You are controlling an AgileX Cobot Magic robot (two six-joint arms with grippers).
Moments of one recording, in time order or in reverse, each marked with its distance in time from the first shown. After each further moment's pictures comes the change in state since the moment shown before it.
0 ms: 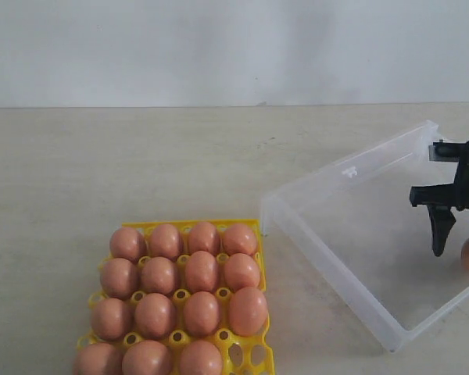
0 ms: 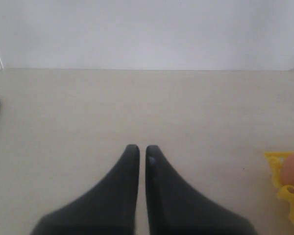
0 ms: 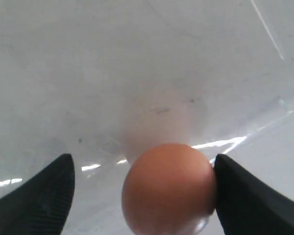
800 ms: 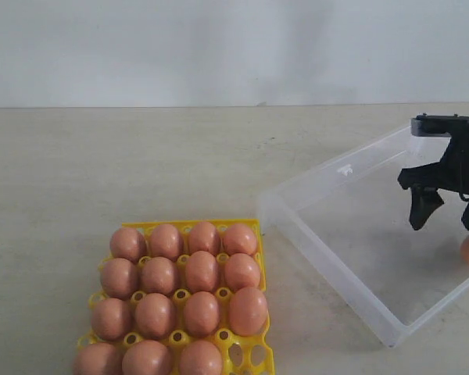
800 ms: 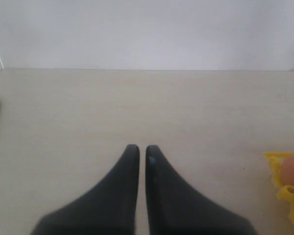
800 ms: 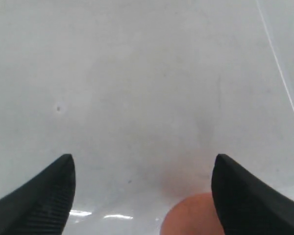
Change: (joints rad) left arm 0.000 0.000 0.000 0.000 0.000 0.000; right arm 0.000 -0.063 0.025 0.134 -0.174 -0.284
